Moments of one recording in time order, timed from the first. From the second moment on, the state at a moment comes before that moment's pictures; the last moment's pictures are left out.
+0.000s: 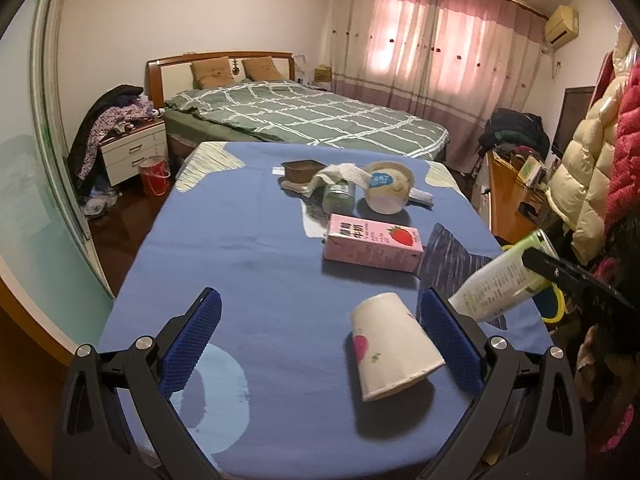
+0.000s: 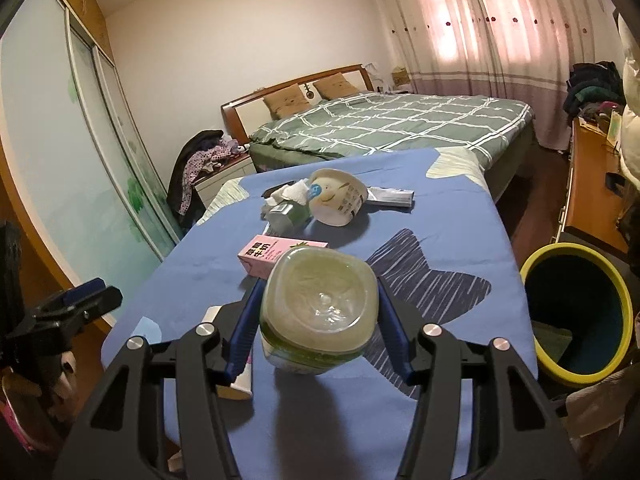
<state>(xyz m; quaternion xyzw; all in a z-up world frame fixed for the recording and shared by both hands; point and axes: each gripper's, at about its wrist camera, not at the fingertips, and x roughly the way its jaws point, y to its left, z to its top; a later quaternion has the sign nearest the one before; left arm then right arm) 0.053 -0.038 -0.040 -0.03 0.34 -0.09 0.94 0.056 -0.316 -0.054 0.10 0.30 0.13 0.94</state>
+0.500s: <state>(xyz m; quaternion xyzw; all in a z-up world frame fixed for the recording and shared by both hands) 0.067 -0.062 -0.057 -0.01 0.36 -0.11 0.92 0.056 -0.386 -0.039 0.14 0.26 0.04 0.96</state>
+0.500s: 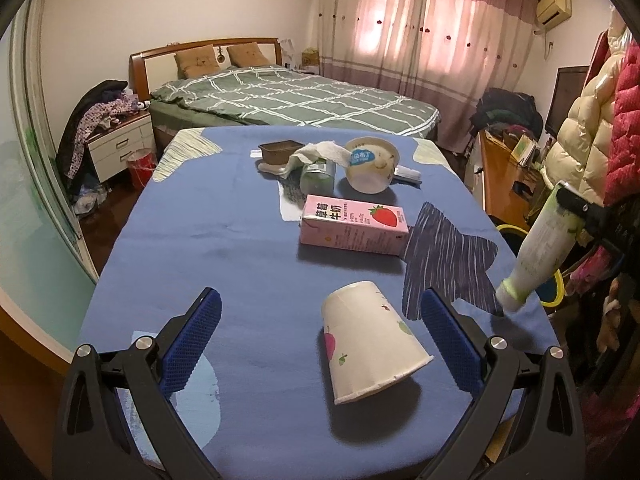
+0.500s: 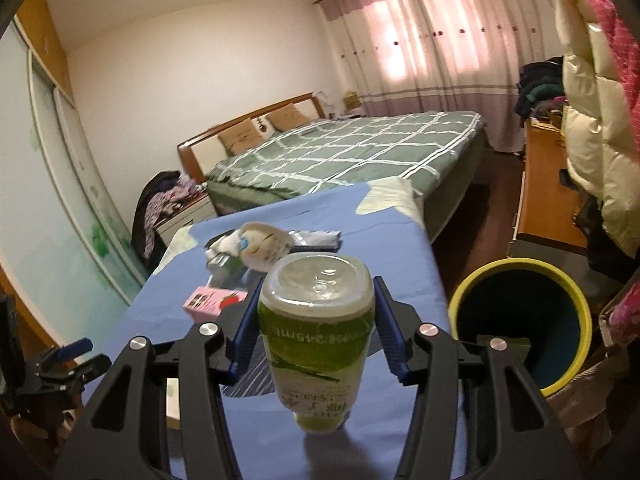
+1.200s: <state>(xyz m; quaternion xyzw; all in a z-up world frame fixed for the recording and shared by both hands) 0.106 -0.098 -0.089 0.02 0.42 -0.11 0.90 0.094 -0.531 -0.084 0.13 0.25 -0.23 0.93</state>
